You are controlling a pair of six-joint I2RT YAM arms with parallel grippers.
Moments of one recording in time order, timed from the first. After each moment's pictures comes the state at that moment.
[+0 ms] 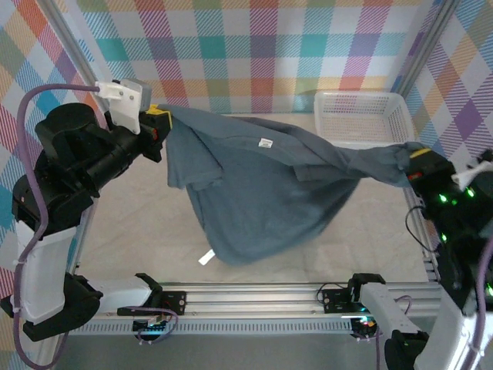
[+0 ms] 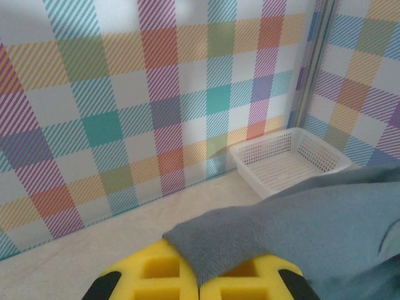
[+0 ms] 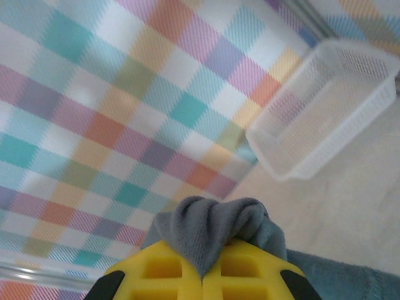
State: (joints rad) left arm -0.61 1.20 2.11 -1.05 -0.12 -0.02; right arm -0.03 0.83 1.84 -1.19 0.04 0.92
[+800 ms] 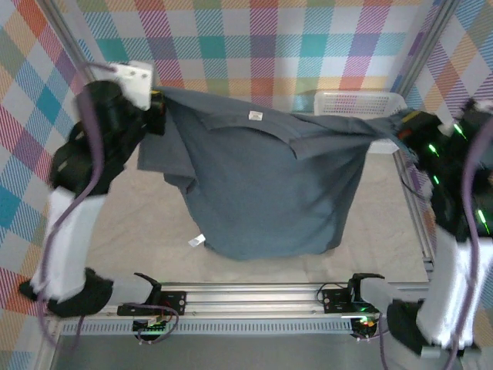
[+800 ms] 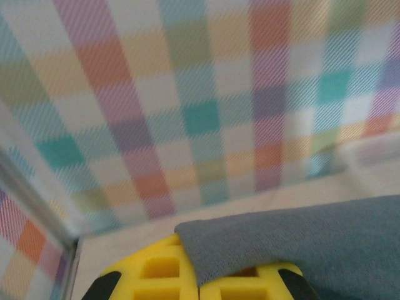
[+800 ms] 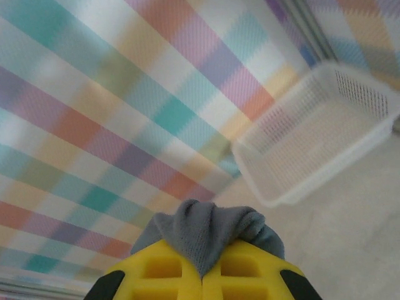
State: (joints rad) left arm -0.40 1.36 2.02 -0.93 -0.31 0.08; right arm -0.03 1.14 1.92 -1.11 0.03 0.78
